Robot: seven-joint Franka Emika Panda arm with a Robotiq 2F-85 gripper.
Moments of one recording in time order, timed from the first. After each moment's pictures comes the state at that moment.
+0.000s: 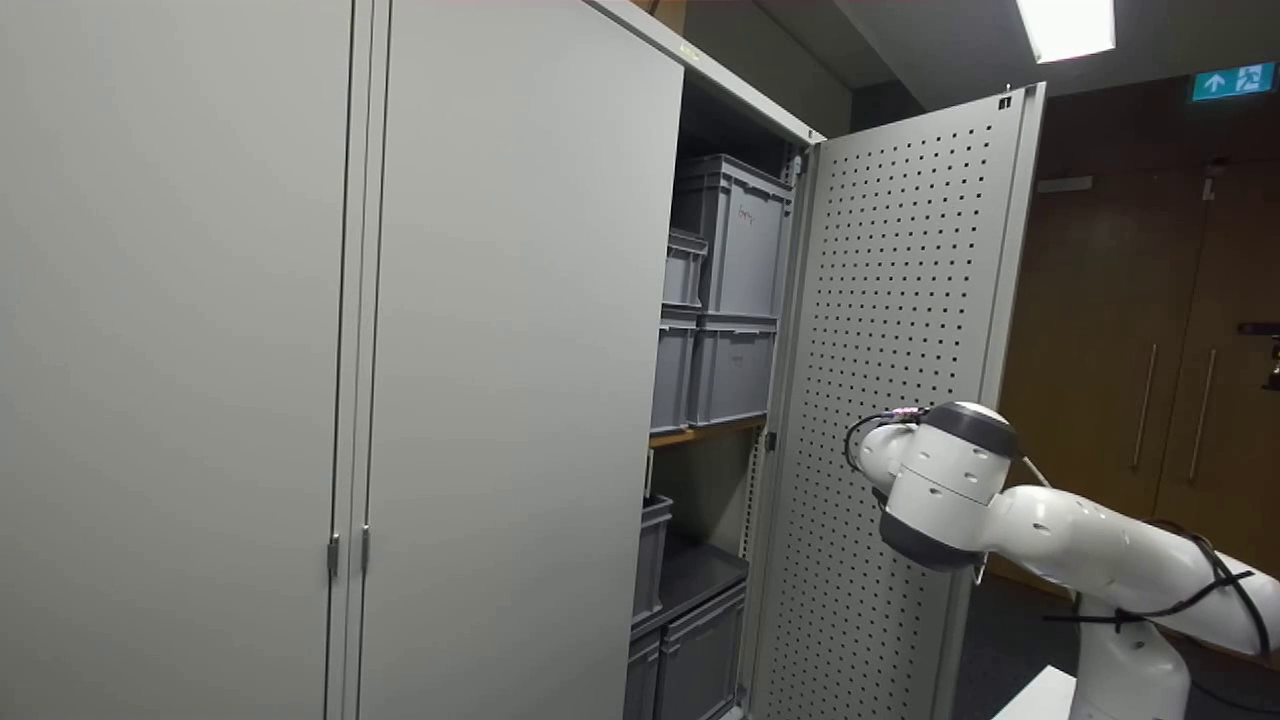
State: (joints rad) arm 1.30 1.25 -1.67 -2.66 0.25 2.97 1.09
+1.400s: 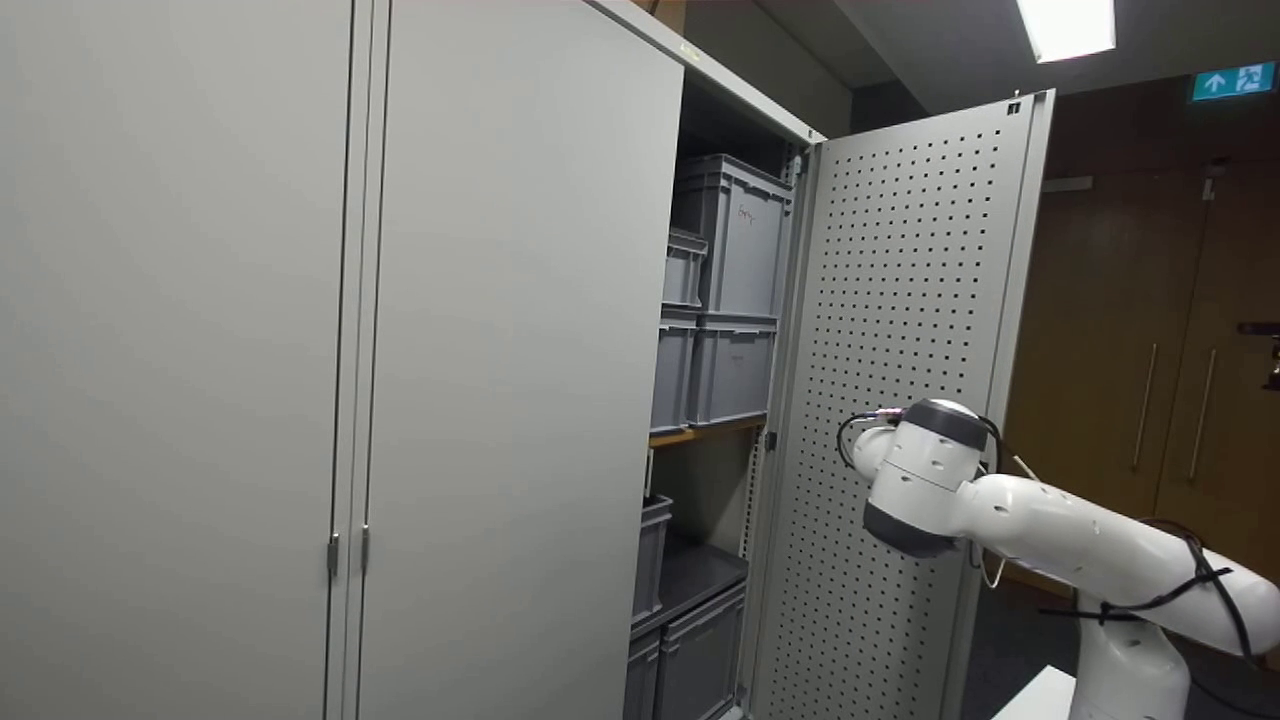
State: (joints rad) arm 1.14 1.25 -1.58 -2.66 0.37 3.20 0.96
